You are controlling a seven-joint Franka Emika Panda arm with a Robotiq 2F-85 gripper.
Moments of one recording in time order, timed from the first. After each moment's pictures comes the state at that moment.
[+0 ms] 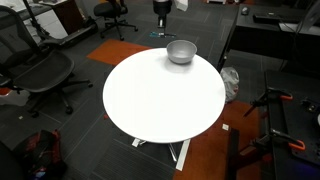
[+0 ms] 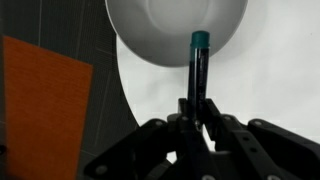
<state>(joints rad) -0.17 0.71 -0.07 -1.43 -0.11 2.25 -0.45</state>
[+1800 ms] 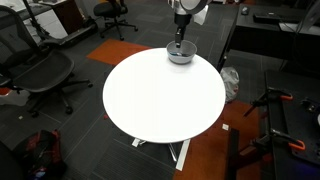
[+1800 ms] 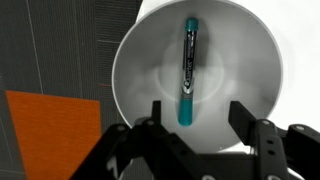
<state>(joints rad) -0.27 0.66 -0.09 -1.70 -0.05 2.44 -0.38</state>
